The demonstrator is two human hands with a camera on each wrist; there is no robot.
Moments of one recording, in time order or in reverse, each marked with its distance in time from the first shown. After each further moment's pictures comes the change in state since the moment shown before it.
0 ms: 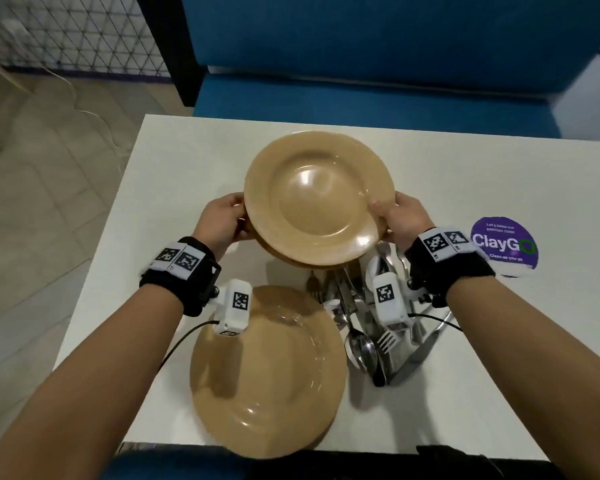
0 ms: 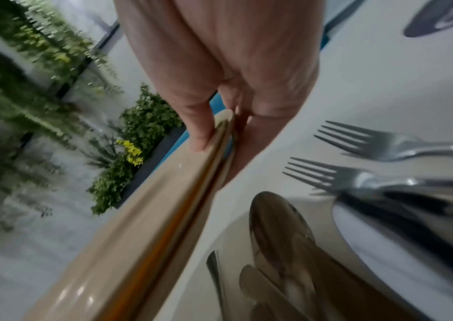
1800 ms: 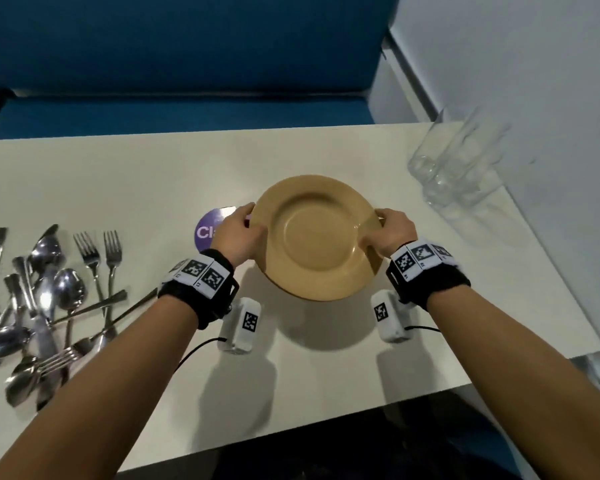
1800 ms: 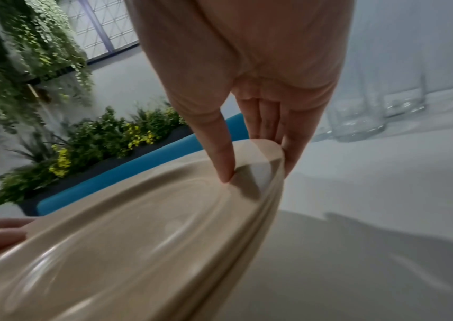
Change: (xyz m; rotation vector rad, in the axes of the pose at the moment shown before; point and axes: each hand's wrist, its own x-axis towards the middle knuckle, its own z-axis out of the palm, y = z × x) left_hand -0.098 0.009 0.495 0.451 -0.179 0.086; right_hand -0.004 0.092 -0.468 -0.624 0.322 0.023
